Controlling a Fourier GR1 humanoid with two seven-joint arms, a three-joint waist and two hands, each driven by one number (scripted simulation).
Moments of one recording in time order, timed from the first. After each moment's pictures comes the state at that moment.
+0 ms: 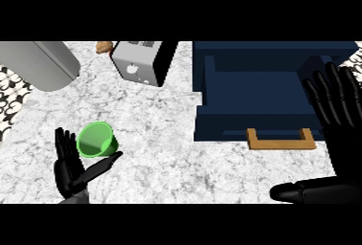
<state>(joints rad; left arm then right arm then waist) -0.05 0.02 0.20 -1.04 0.26 0.31 -0.68 -0.10 -0.09 -0.04 -2.09 -0.15 0.12 0.18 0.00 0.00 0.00</state>
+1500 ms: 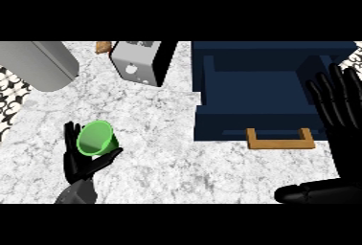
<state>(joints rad) -0.29 0.09 0.29 -0.56 0.39 0.02 -0.92 -0.09 -0.09 -0.06 -2.09 -0.17 0.13 0.18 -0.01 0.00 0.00</state>
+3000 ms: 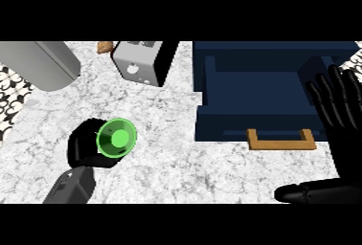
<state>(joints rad) -0.35 0.14 0.16 -0.63 0.30 -0.20 -0.99 -0.09 -0.09 -0.07 -2.08 -0.16 0.14 0.18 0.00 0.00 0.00</state>
